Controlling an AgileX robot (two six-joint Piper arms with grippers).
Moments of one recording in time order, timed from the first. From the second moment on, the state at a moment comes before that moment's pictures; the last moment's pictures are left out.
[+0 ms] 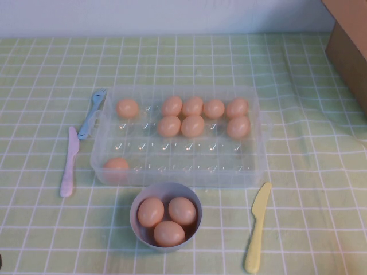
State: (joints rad) right arm 0.04 -0.01 0.03 0.20 0.37 -0.13; left arm -0.13 -0.01 0.03 0.06 0.37 0.04
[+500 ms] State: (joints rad) right arm 0.04 -0.01 0.03 0.90 0.13 -0.13; left arm -0.13 -0.01 0.03 0.06 0.37 0.04
